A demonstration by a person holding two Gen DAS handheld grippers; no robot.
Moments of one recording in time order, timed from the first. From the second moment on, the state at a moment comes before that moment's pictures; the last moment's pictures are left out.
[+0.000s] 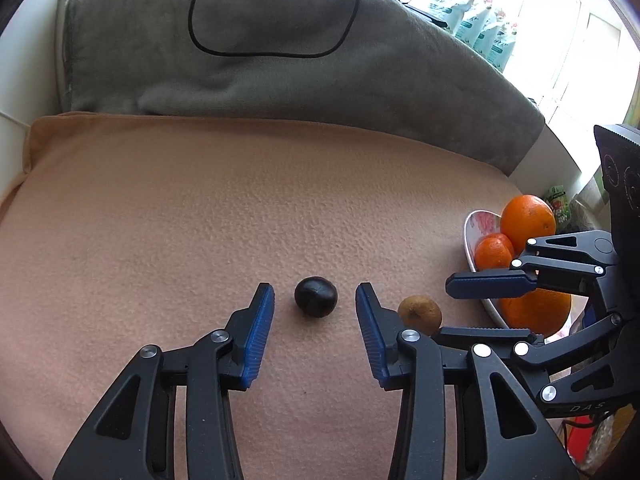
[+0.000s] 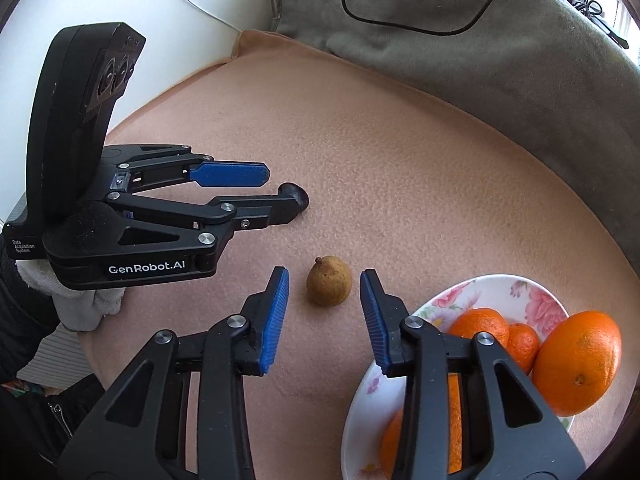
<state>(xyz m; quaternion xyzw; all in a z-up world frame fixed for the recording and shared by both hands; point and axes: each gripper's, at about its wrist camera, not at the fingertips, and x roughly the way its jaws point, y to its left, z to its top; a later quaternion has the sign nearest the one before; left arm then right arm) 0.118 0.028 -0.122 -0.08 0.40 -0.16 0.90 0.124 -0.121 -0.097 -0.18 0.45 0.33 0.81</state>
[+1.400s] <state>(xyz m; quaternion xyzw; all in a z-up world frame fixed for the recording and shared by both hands) 0.123 0.026 -0.127 -0.06 0.41 -0.15 0.90 0.135 -0.117 -0.100 -0.19 0.46 0.32 0.81</state>
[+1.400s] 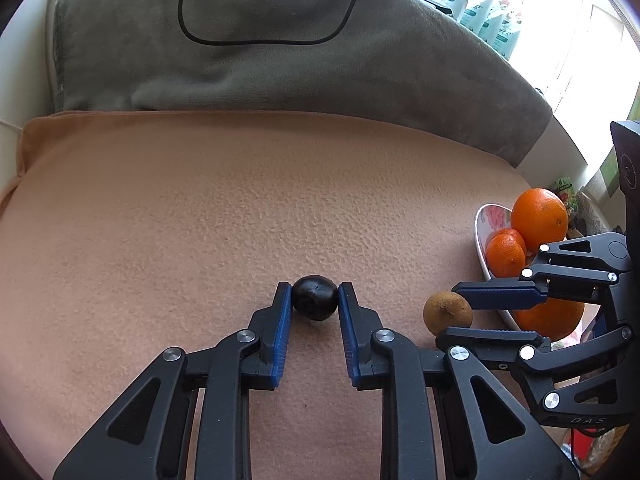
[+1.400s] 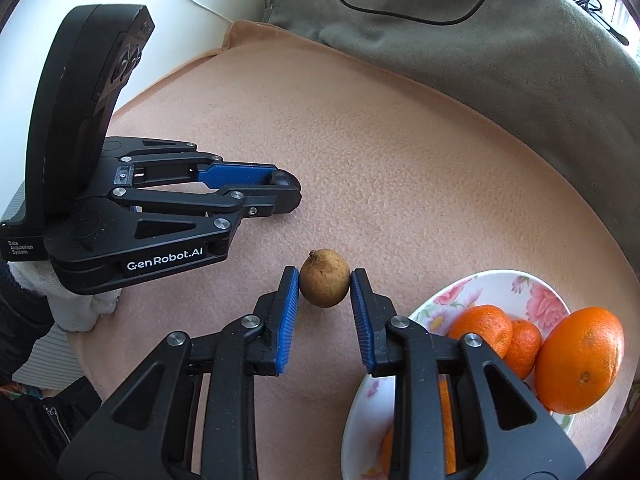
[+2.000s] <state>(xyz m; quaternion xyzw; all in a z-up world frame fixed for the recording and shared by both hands) 0.095 -0.035 -0.068 -0.06 0.35 -0.25 0.90 0.065 -0.225 -0.034 -0.08 0.40 0.27 0.87</state>
